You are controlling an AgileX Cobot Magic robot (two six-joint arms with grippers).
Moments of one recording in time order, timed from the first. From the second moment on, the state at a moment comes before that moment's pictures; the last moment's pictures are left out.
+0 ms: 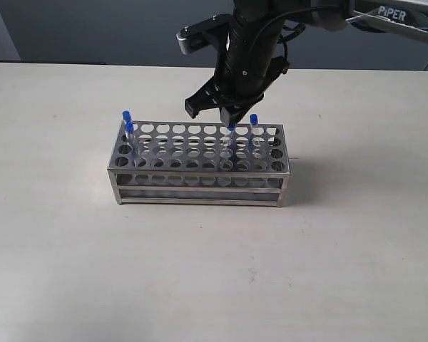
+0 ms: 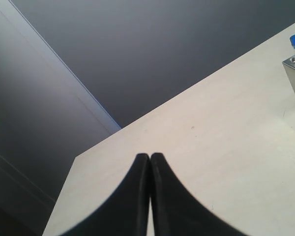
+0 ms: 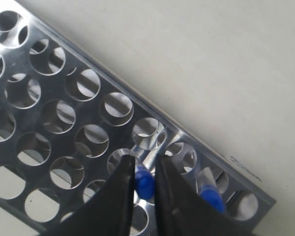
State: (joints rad) left arm 0.02 0.00 0.01 0.69 0.21 -0.12; right arm 0.71 2.12 -1.82 0.00 1.10 -0.08
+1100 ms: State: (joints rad) left arm 0.02 0.00 0.01 0.69 0.21 -0.12; right arm 0.71 2.13 -1.82 -0.01 1.10 -0.09
